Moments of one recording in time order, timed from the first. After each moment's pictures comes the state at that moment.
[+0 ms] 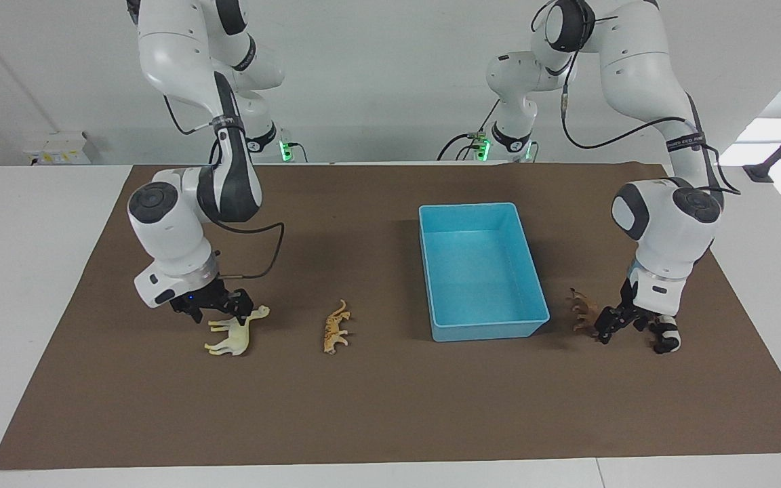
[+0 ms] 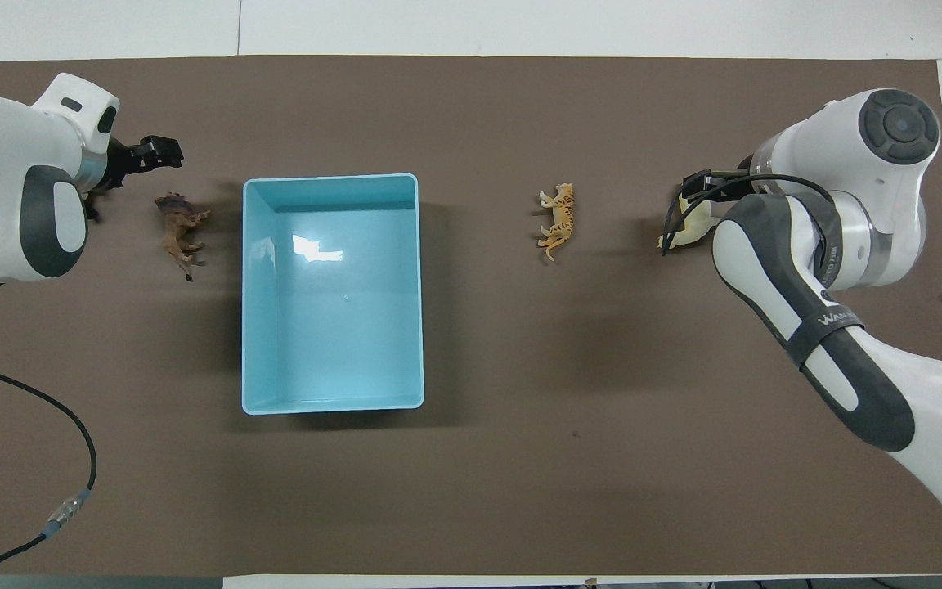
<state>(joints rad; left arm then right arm) 0.05 0.47 -0.04 -1.70 0.03 2.44 -0.26 0.05 0.43 0.01 -1.77 -0.01 2.31 0.17</state>
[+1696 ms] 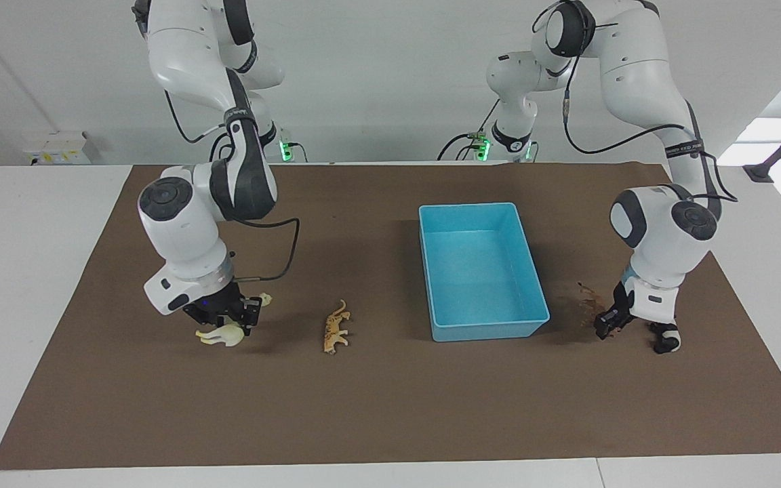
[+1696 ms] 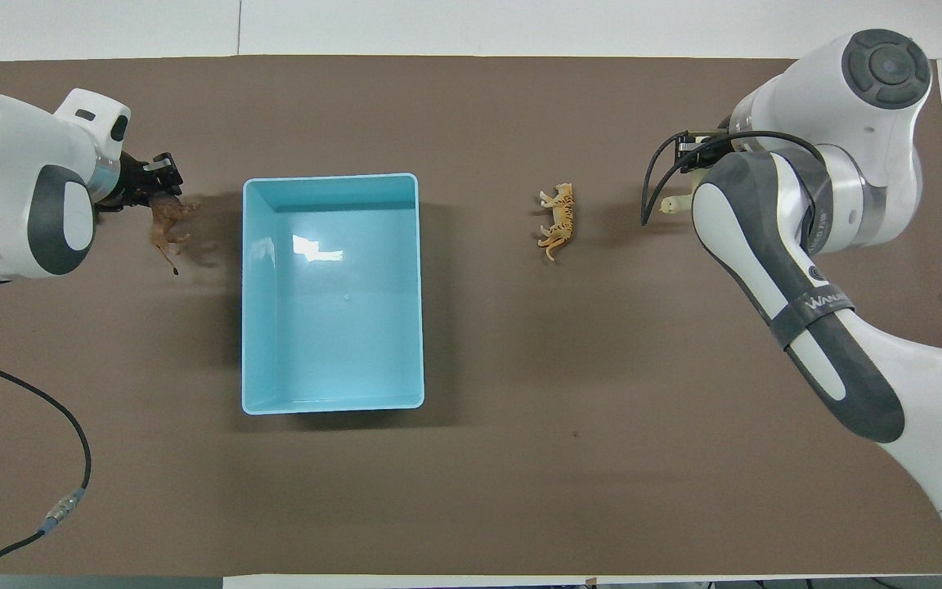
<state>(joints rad) 0.04 0.48 -0.06 -1.62 0.02 2.21 -0.38 0.12 0.44 0.01 -1.53 -0.01 2.08 0.19</state>
